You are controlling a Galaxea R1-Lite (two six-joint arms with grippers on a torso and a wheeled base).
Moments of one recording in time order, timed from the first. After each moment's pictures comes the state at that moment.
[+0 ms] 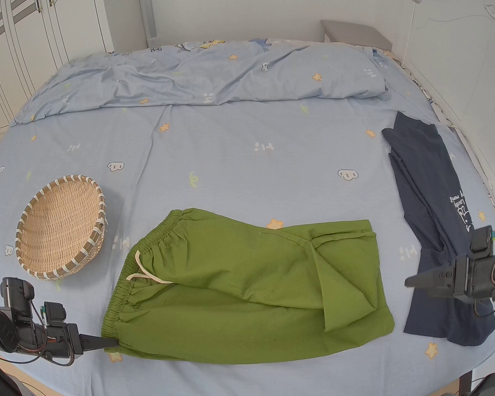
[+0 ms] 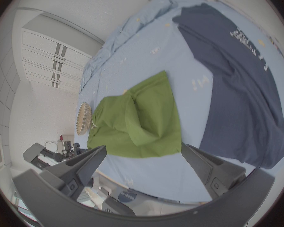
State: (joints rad) left arm 0.34 1.71 -0.10 -0.52 -0.95 -0.07; right arm 0.24 1.25 -0.64 0.17 0.38 0.48
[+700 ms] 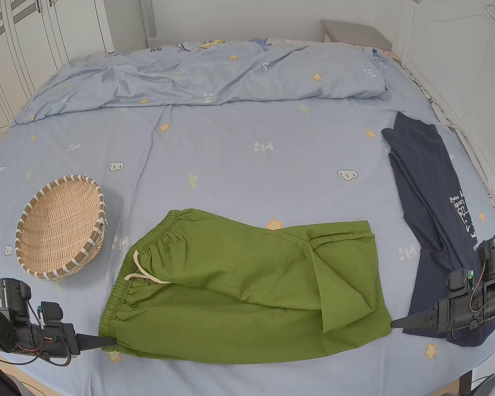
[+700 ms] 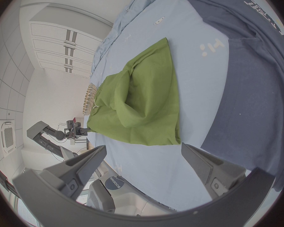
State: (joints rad) left arm 0.38 1.70 -0.10 -0.51 -1.00 -0.03; right arm 0.03 1.48 -0.33 -0.18 0.74 0.17
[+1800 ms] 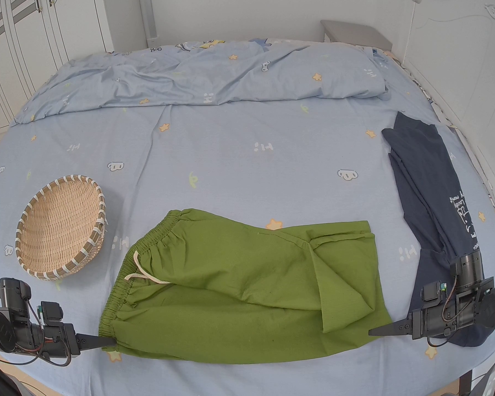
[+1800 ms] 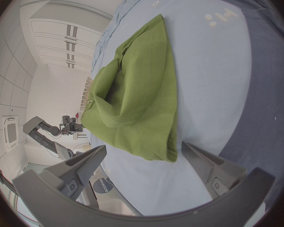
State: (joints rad) left arm 0.38 1.70 -0.10 -0.51 -1.00 -0.02; right arm 0.07 1.83 -0.23 -0.60 0.78 0.16
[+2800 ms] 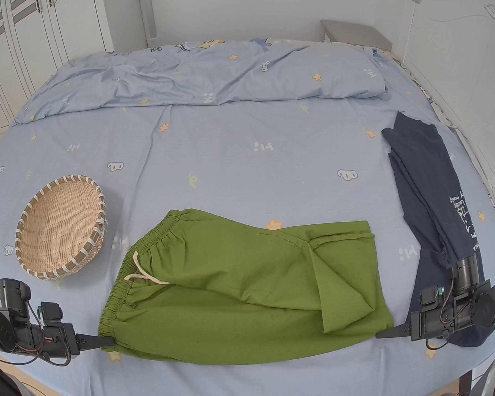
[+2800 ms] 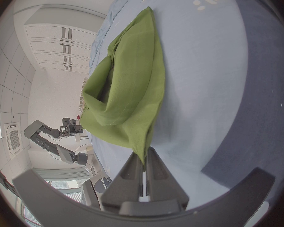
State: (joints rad) left arm 0.39 1.71 -0.10 -0.51 -1.00 -0.03; right arm 0.04 1.89 -0.22 -0.61 0.80 0.16
